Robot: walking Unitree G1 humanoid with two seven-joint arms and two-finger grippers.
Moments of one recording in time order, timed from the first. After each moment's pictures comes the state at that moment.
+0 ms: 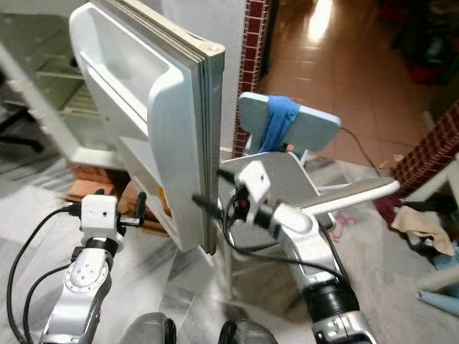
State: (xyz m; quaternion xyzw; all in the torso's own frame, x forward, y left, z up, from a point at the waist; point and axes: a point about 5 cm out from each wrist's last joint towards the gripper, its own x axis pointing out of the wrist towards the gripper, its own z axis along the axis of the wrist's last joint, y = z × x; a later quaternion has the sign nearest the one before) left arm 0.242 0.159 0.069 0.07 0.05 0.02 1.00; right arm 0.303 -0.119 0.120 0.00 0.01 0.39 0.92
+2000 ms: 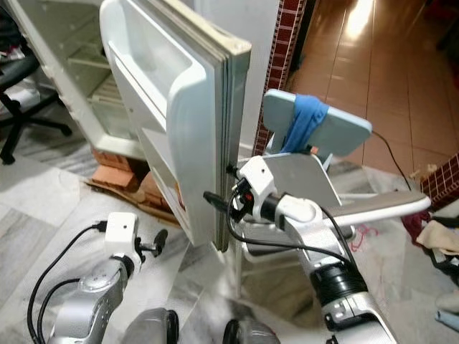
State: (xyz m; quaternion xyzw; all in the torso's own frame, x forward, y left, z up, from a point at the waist) left arm 0.227 0.137 0.033 -0.02 0.27 -0.06 0.96; right arm 0.309 -0.120 0.103 -0.08 0.09 0.44 0.89
